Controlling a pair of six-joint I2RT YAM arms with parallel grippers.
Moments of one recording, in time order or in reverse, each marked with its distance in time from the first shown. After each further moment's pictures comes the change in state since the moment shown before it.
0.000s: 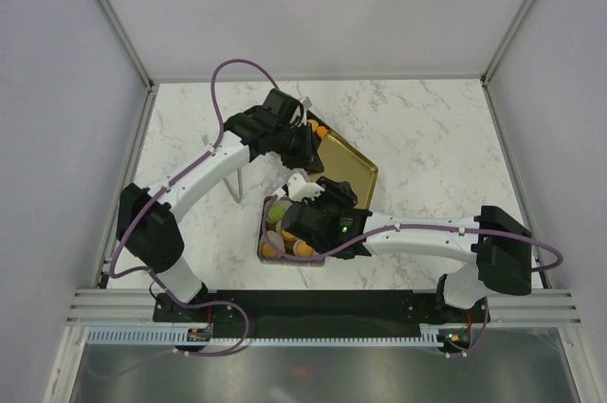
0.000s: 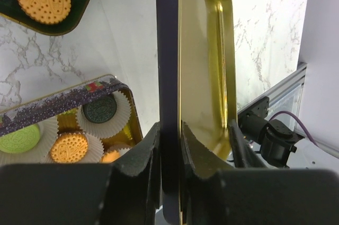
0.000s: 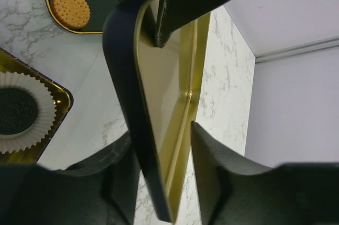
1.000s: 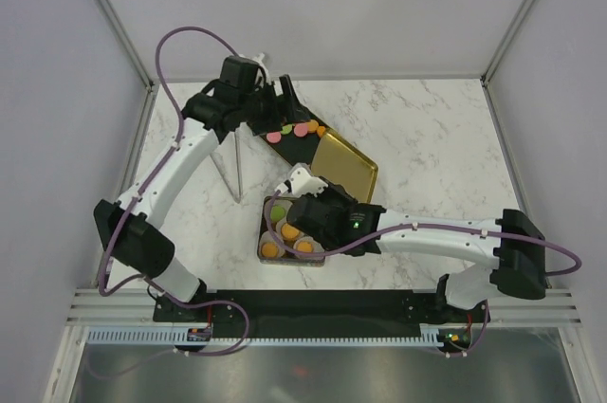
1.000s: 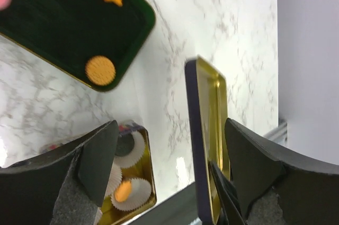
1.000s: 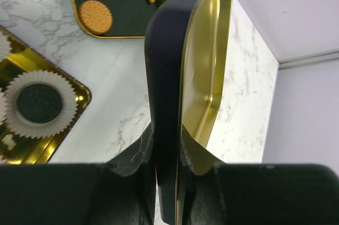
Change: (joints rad) left arm 0.133 -0.057 0.142 -0.001 -0.079 0.022; right arm -0.012 -0.055 0.046 -0.050 -0.092 0.013
